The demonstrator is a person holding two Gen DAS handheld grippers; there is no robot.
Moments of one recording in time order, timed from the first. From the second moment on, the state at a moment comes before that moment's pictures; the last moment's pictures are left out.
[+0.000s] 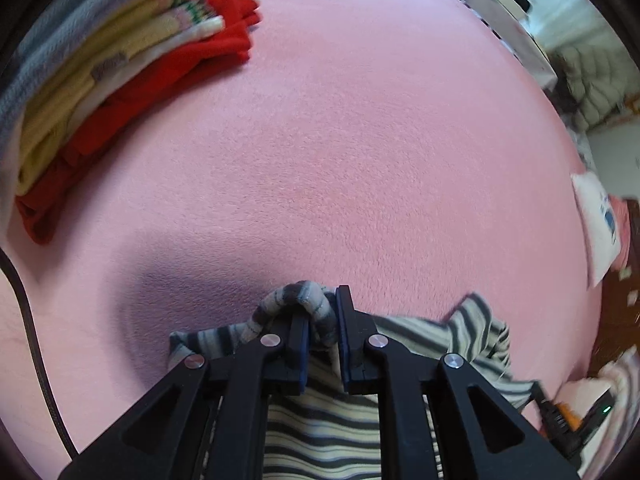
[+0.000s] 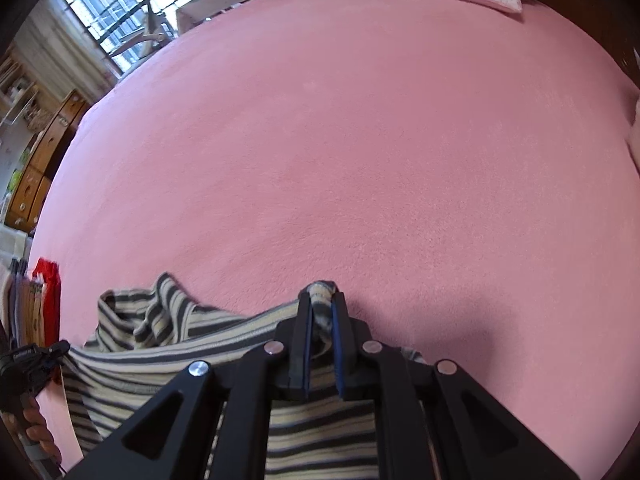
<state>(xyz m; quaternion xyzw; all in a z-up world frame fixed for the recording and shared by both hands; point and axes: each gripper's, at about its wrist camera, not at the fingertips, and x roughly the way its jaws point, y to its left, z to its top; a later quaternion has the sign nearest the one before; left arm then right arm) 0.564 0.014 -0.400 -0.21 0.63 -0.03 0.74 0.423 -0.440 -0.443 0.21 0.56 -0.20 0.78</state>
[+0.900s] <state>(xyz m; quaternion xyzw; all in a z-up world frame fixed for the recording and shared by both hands) 0.499 -0.091 -0.355 0.08 0.54 -0.27 0.79 0.453 -0.321 -0.464 0.08 0.60 -0.01 0.79</state>
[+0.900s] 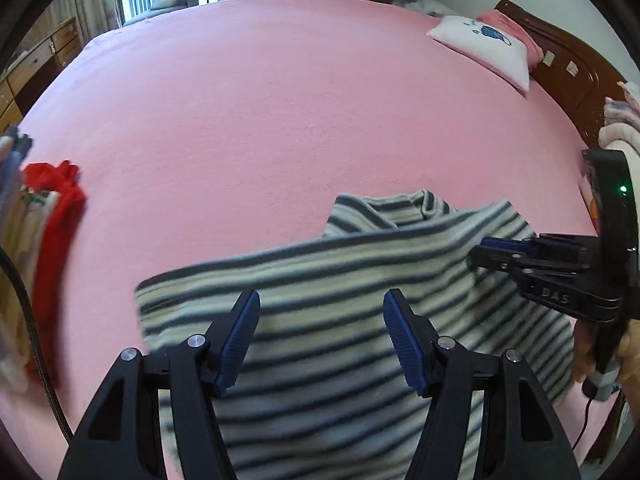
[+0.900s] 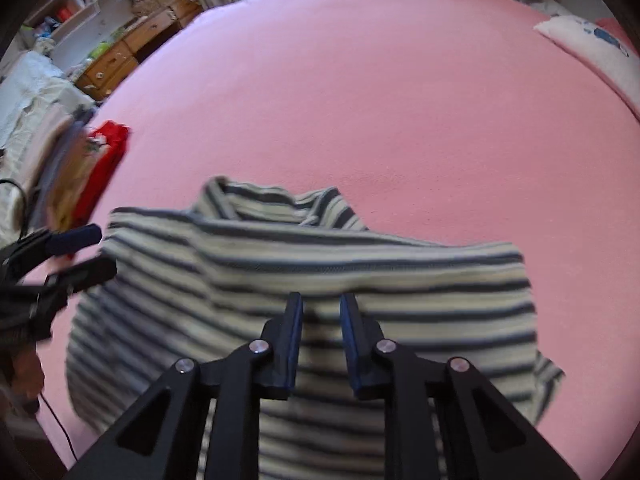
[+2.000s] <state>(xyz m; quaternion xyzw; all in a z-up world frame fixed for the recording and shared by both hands) 0.354 0.070 -0.296 0.09 0.55 -0.15 0.82 0.212 -0.404 -0.372 0.10 0.60 -0.06 0.79</state>
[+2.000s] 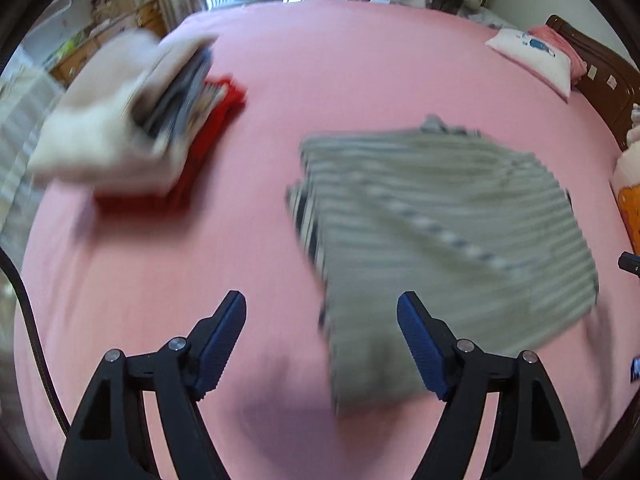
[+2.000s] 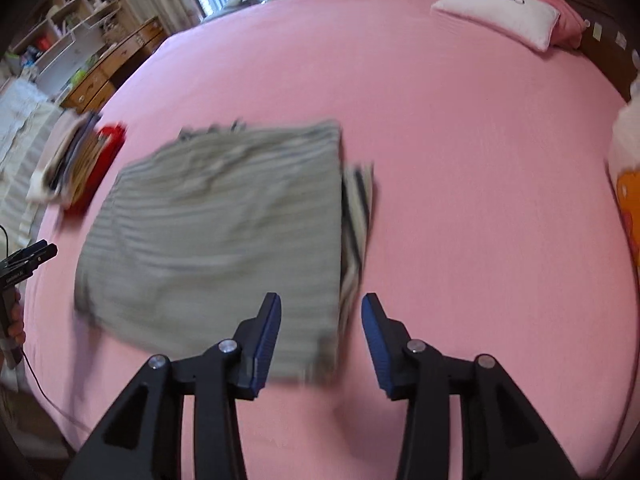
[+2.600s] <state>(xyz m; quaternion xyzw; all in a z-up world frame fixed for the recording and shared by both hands) 0.276 0.086 -0.354 0.04 0.58 -0.25 0.77 0.182 -0.372 -0.431 0.06 0.63 0.00 0.78</state>
